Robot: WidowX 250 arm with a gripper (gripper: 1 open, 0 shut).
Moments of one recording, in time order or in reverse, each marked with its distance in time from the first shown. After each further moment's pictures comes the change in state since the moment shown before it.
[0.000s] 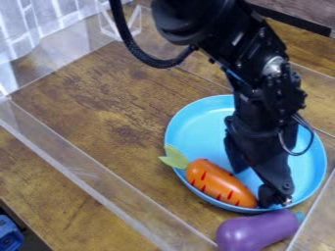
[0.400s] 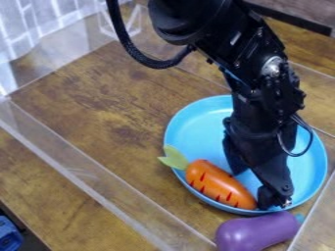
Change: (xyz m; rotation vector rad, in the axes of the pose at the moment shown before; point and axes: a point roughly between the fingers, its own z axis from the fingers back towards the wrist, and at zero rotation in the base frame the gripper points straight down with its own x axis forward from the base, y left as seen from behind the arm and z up) arm -0.002 -0.002 0.000 -0.008 0.003 0.007
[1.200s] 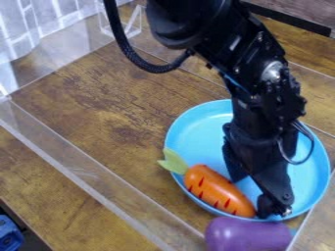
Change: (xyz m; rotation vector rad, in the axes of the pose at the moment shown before) arm -0.004 -0.014 0.001 -0.018 0.009 -0.026
